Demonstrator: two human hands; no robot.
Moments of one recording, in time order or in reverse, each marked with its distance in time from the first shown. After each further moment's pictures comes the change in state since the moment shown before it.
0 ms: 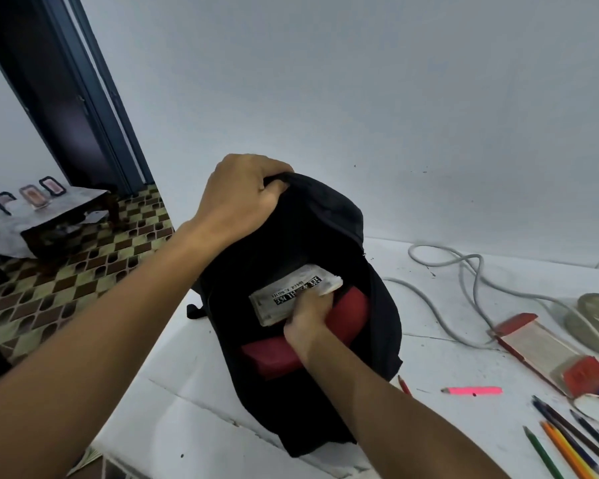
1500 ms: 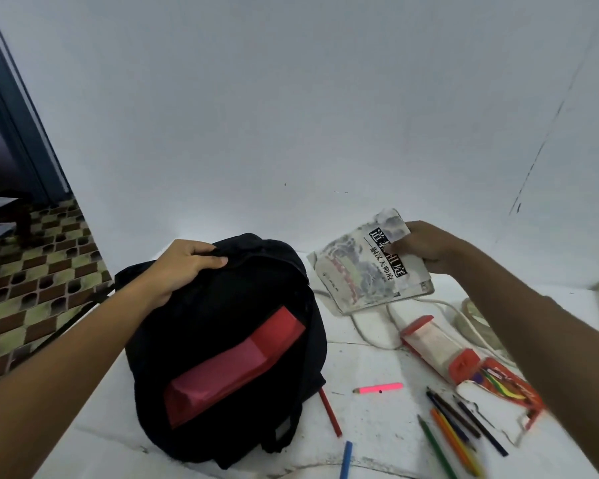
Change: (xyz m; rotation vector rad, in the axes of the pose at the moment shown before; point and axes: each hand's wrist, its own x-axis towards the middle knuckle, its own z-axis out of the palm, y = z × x) left_hand -0.037 -0.018 0.068 -0.687 -0.325 -0.675; right_hand 0.045 -0.314 -0.148 -1.086 -0.332 -0.249
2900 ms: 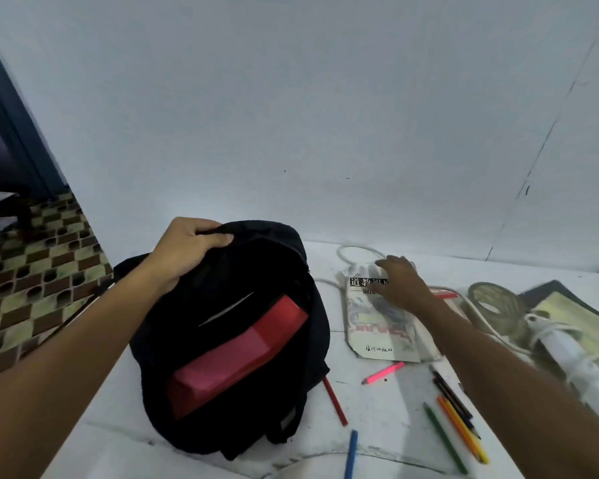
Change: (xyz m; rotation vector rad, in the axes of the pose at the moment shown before) left_hand -0.003 0.020 0.014 -0.032 0.124 0.100; right_hand 0.036 0.115 0.050 -0.872 0.251 -0.142
